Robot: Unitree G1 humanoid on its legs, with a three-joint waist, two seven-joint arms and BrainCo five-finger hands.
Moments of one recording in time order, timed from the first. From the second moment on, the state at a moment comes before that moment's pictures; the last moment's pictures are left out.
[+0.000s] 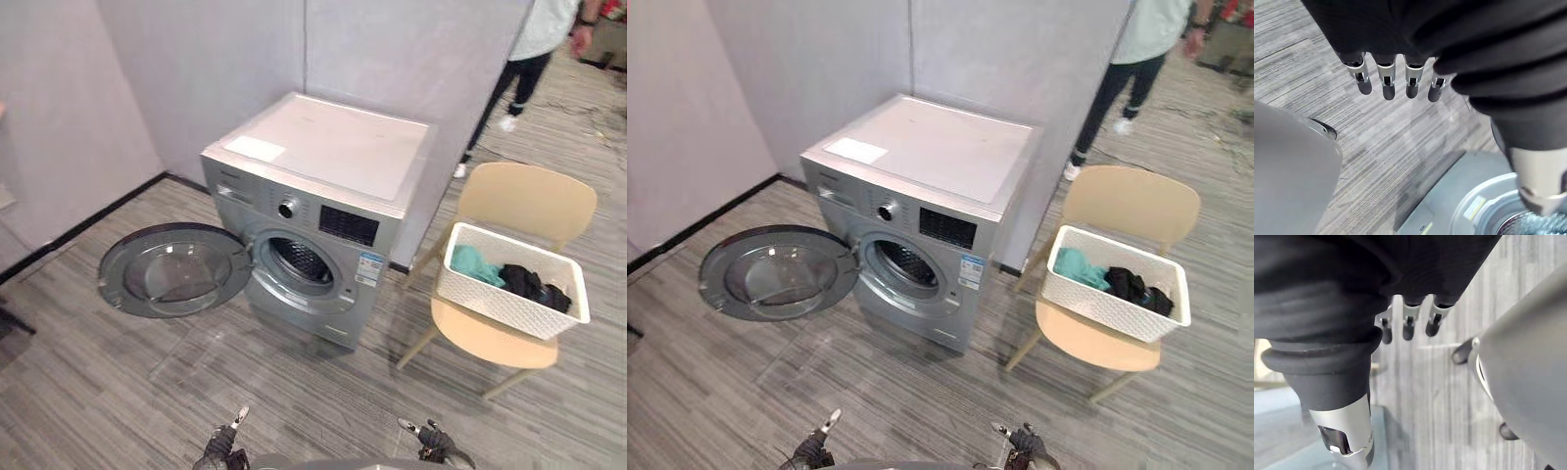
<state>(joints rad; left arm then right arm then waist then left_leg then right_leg) 0.05 0.02 0.31 1.08 -0.14 -0.03 0.07 0.05 0.00 -0.28 1.06 0.20 0.01 -0.02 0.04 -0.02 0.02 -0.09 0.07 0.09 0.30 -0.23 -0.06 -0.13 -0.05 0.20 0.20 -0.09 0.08</state>
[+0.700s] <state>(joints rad) 0.07 0.02 0.29 1.14 -0.10 -0.02 0.07 0.05 -0.07 -0.38 1.15 0.16 0.00 -0.02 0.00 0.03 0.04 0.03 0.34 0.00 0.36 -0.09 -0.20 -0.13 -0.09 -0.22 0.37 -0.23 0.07</state>
